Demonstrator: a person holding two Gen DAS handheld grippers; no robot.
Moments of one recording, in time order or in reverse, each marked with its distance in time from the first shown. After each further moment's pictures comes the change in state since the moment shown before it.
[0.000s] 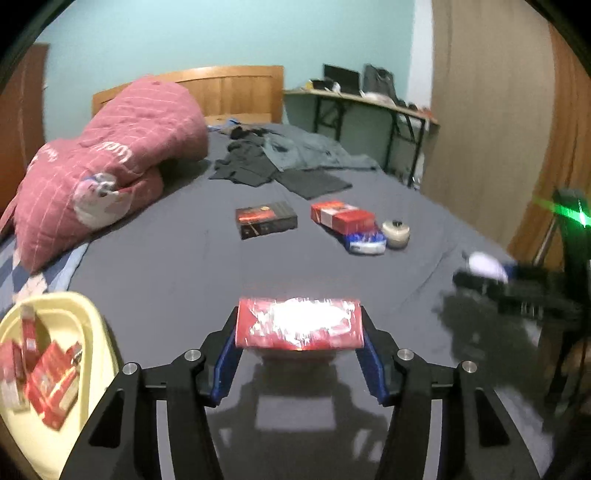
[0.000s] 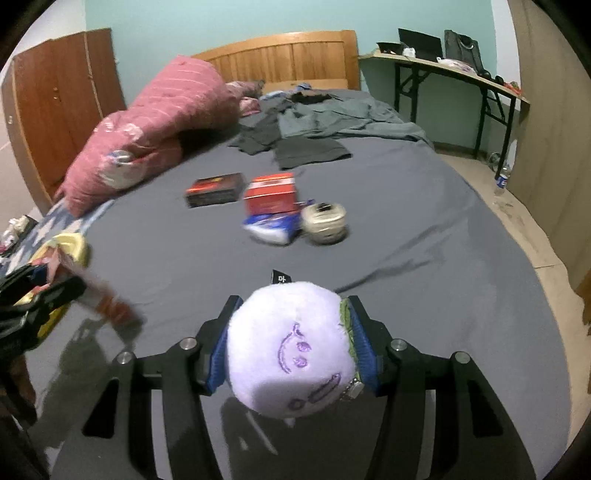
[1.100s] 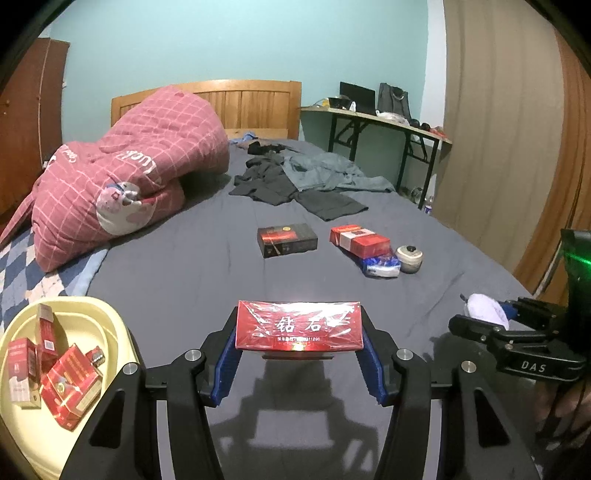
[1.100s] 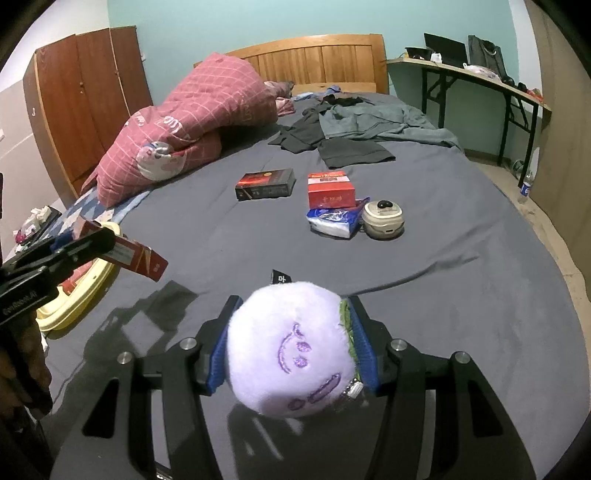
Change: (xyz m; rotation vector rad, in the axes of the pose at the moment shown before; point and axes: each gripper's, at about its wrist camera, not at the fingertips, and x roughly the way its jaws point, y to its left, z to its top) left arm -0.009 0.021 -0.001 -0.030 -0.045 0.028; right arm -0.002 0.036 -0.007 -0.043 -0.007 0.079
